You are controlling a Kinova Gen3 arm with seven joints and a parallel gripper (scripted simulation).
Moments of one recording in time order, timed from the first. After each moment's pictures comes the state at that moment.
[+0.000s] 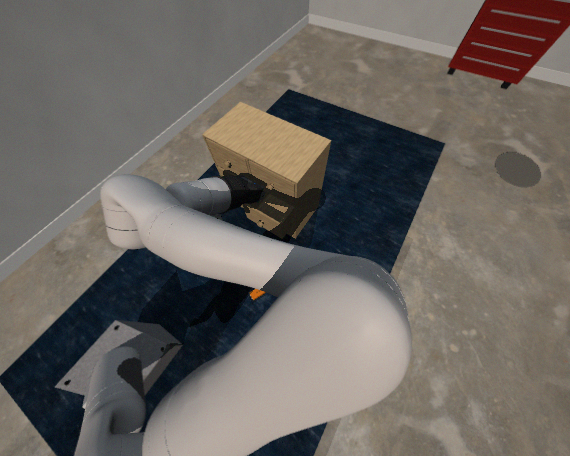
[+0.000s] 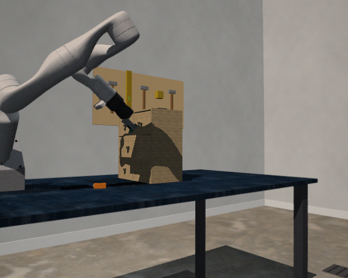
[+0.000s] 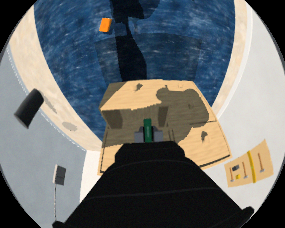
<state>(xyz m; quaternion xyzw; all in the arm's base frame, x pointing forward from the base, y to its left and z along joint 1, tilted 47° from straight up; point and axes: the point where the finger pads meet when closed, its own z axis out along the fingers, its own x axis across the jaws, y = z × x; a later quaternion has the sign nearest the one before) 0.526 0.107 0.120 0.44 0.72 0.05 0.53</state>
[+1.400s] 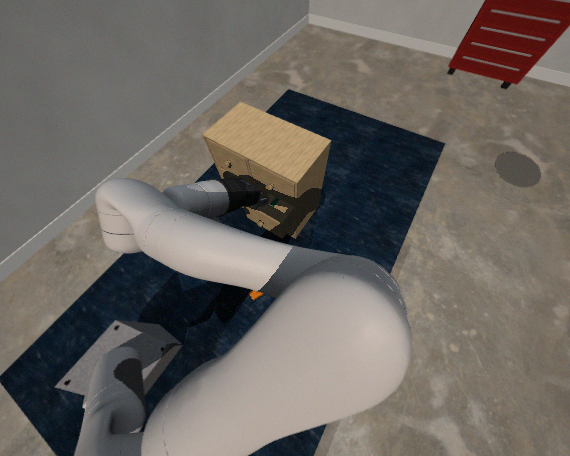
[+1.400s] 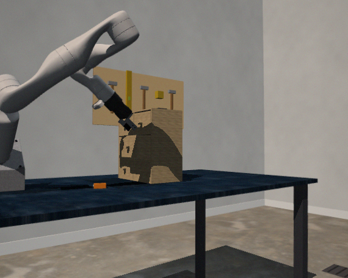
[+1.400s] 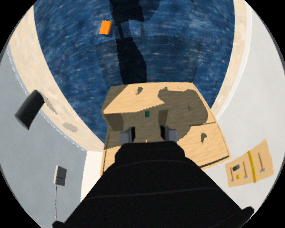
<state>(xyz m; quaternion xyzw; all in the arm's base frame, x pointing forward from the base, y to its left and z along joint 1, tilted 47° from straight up) 0.518 0.105 0.120 0.44 0.72 0.05 0.53</state>
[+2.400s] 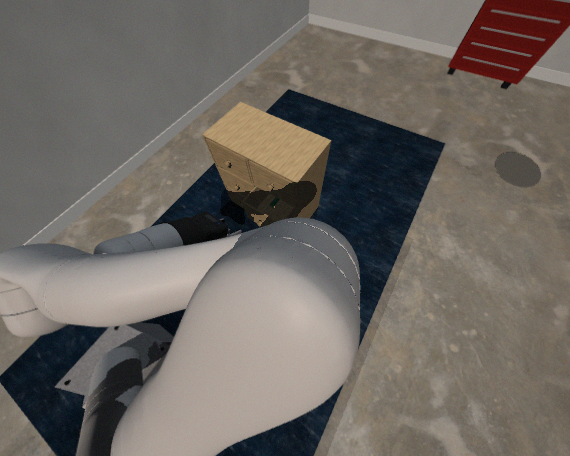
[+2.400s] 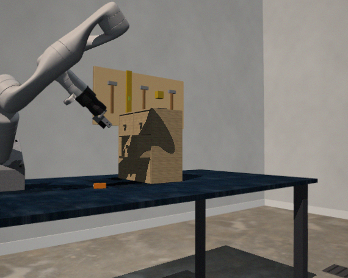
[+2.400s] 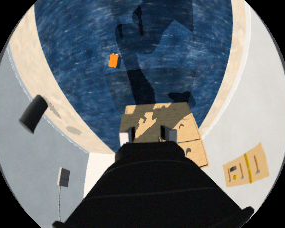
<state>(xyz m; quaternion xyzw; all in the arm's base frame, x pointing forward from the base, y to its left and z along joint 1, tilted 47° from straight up) 0.394 0.096 0.126 0.44 0.72 0.04 0.53</state>
